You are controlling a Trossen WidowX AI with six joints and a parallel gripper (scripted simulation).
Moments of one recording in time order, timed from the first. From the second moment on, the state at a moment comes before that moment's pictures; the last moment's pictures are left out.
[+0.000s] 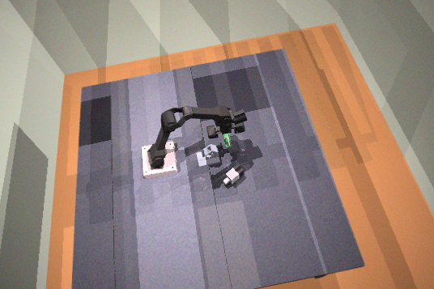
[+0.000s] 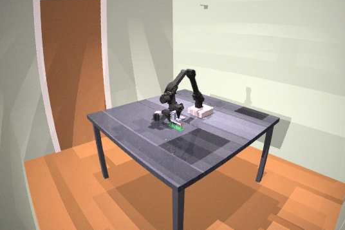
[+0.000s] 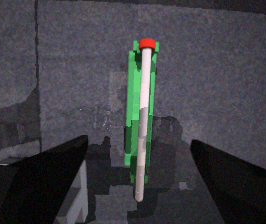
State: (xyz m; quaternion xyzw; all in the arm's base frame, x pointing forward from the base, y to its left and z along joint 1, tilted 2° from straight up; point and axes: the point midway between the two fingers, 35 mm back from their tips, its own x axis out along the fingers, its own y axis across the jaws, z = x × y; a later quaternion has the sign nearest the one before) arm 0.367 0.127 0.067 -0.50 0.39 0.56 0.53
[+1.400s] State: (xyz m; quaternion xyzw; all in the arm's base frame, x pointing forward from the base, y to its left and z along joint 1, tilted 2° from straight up) arm 0.379 0.073 0.171 -0.44 0.48 0.48 0.60
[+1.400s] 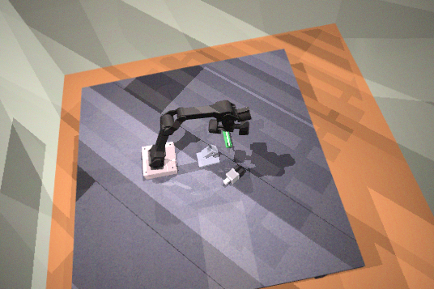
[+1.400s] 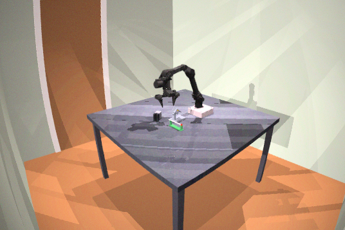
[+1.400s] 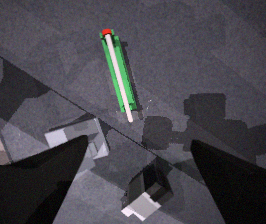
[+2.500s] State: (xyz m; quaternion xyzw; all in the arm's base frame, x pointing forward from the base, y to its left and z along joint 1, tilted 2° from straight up) arm 0.396 -0.084 0.087 -0.24 0.64 0.22 0.70
